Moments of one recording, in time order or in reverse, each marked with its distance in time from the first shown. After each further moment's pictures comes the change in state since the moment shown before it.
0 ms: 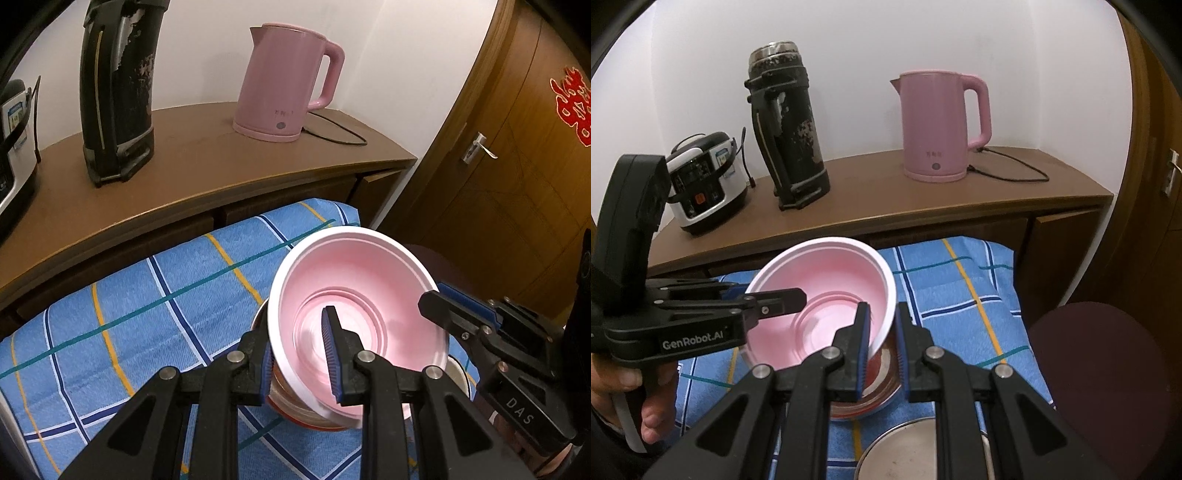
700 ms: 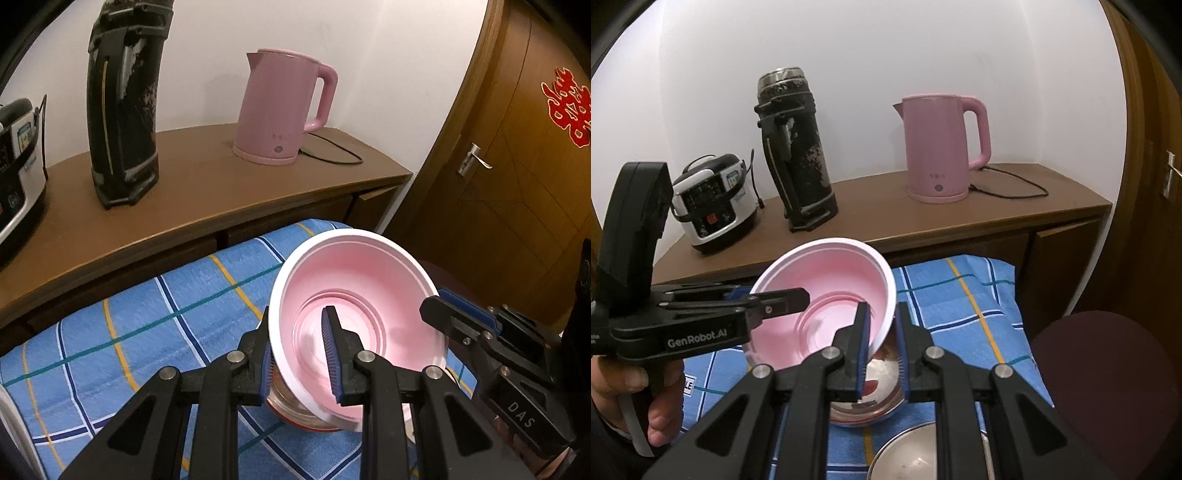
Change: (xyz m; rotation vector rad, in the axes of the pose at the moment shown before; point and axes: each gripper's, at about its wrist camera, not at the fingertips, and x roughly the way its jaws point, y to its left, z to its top) left arm -0.015 -0.003 0.004 0.014 -0.068 0.009; right arm -0.018 0.004 0.002 0.013 -0.079 0.025
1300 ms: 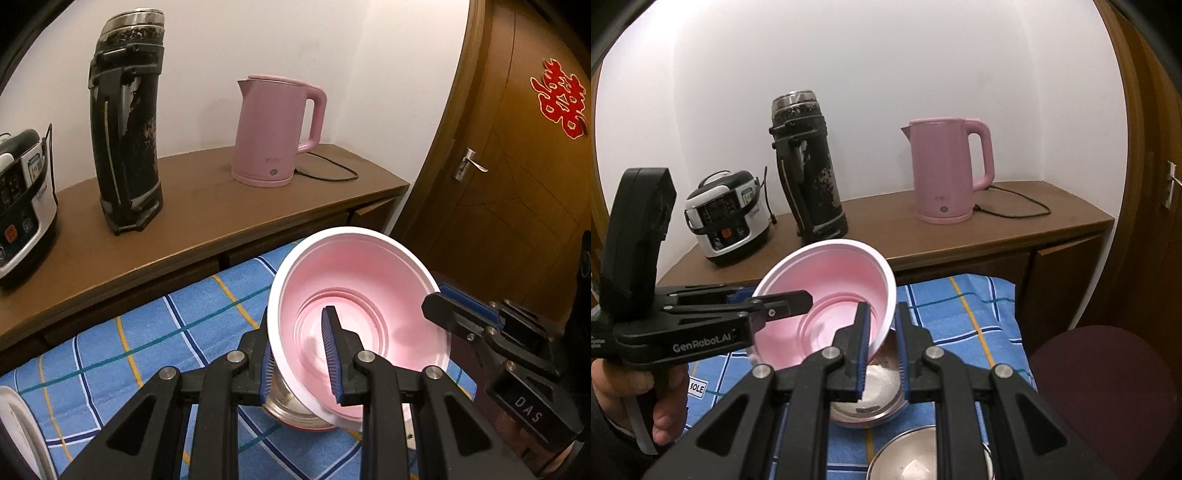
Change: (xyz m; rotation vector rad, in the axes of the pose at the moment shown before) left arm -0.023 -0.018 0.000 0.049 -0.072 0.043; right arm -0.021 0.000 0.007 -0.006 -0.066 0.045
